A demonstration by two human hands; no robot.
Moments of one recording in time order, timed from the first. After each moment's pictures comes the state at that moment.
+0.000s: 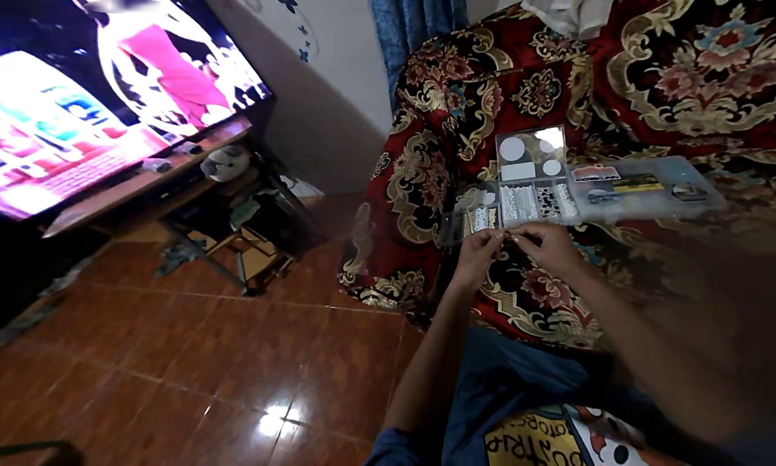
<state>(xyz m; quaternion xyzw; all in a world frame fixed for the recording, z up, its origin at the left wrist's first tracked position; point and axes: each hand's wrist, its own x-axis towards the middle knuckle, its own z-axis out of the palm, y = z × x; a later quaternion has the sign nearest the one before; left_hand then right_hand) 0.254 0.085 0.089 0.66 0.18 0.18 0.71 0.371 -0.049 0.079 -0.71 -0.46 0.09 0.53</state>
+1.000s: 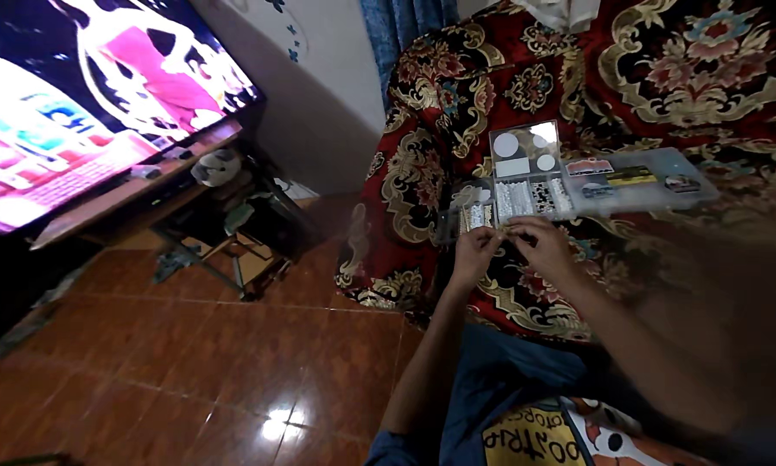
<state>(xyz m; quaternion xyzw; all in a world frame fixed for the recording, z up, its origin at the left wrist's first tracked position) 0.247 0.082 0.105 0.80 0.18 0.17 0.55 0.359 -0.049 0.067 -0.75 -0.43 -0.01 0.51</state>
